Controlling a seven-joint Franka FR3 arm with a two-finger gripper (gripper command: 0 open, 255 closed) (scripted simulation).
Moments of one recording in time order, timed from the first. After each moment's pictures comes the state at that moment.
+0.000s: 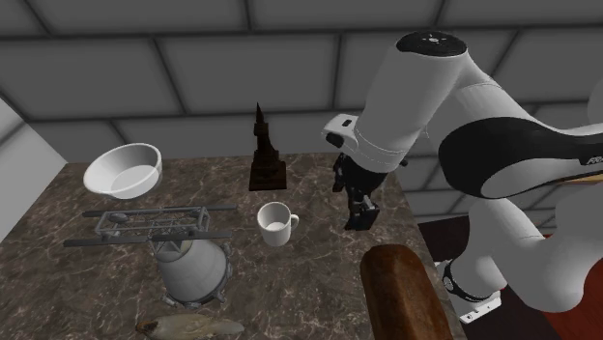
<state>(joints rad) -0.10 -0.63 -0.16 -2.33 -0.09 1.87 -0.23</state>
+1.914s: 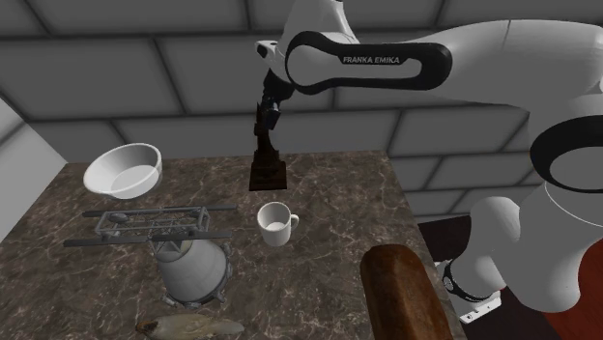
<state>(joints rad) -0.16 0.06 -0.58 -1.72 0.29 2.19 -0.78</state>
